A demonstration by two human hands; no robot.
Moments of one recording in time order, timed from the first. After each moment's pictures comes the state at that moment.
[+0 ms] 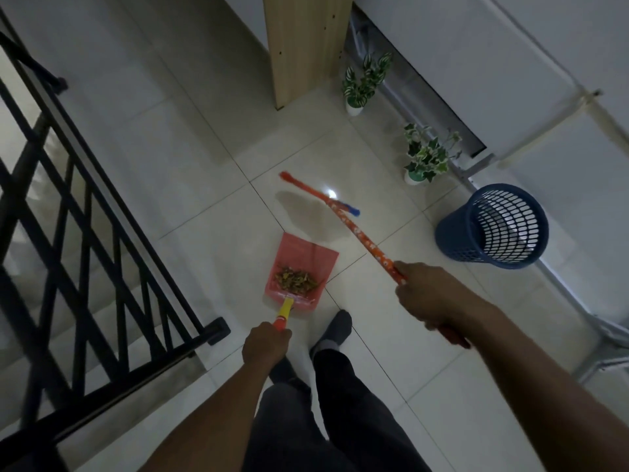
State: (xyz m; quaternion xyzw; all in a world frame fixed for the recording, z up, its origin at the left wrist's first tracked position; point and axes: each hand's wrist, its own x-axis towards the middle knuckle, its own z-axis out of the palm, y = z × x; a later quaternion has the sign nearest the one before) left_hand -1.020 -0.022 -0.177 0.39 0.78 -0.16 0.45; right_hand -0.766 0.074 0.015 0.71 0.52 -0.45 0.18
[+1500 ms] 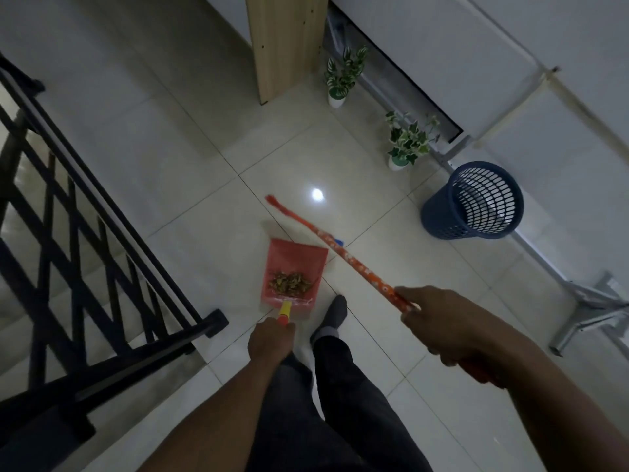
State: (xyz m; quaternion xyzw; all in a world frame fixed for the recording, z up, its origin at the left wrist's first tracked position) left_hand -1.031 -0.084 -0.174 0.45 0.77 -0.14 0.44; right_hand -0.791 -0.041 0.054 0.70 0.50 -0.48 0.19
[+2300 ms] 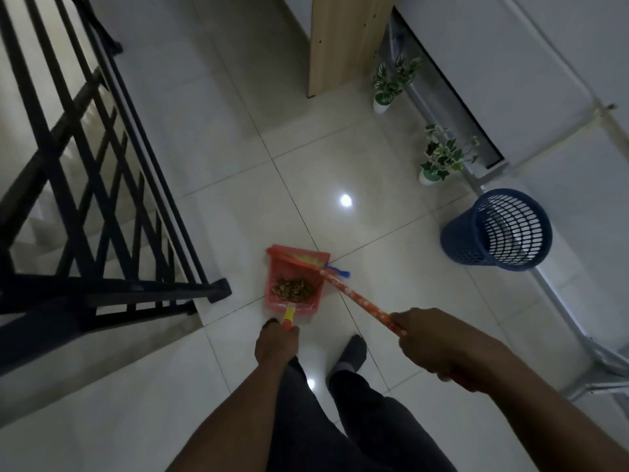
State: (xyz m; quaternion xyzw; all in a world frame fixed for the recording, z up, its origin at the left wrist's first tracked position) left_hand -0.983 -0.160 -0.165 0.27 0.83 -0.08 0.47; right_hand -0.766 -0.078 0.035 0.60 0.56 -0.46 0.33
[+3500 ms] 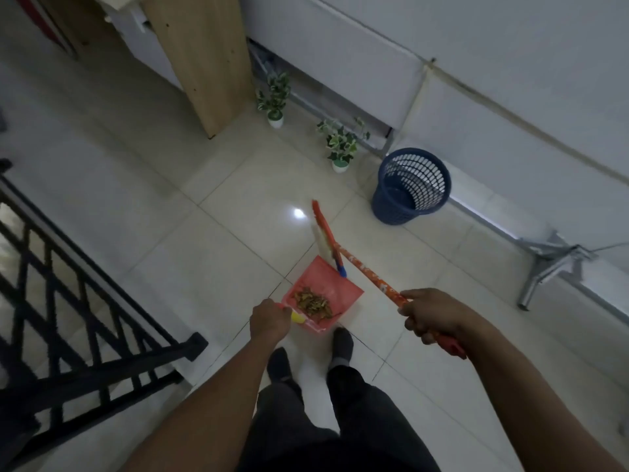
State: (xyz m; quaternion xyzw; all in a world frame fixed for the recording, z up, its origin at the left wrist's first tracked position) left_hand -0.887 -0.113 -0.099 0.49 0.75 -0.09 0.43; right_hand -0.617 -0.167 0.059 0.76 0.18 -0.62 -0.08
